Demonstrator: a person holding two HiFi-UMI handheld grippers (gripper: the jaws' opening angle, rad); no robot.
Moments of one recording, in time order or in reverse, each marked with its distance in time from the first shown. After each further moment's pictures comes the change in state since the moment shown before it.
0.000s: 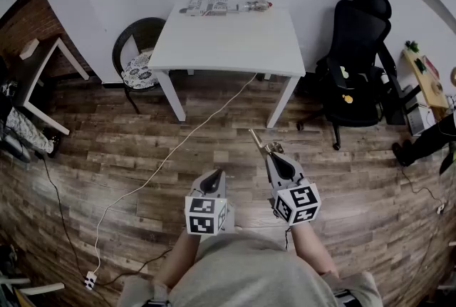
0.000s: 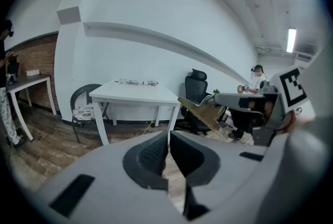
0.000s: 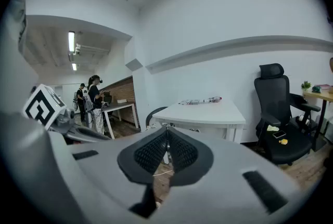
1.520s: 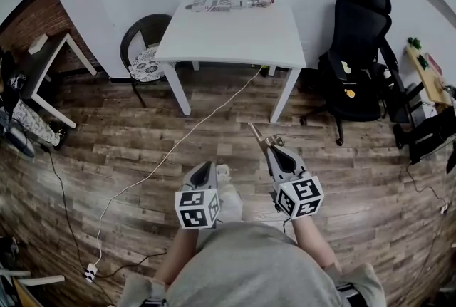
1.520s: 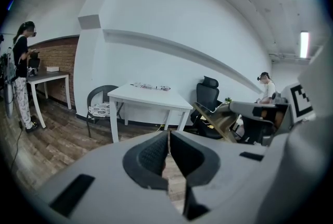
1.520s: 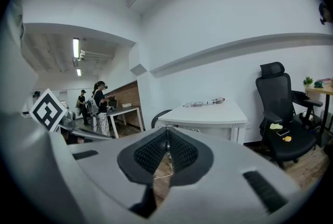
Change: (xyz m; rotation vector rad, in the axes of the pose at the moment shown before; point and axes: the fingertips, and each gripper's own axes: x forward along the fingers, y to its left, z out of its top) left arm -0.053 0.009 -0.011 -0.099 -0.068 0.124; right arm -0.045 0.020 -0.002 0.023 -0.041 0.039
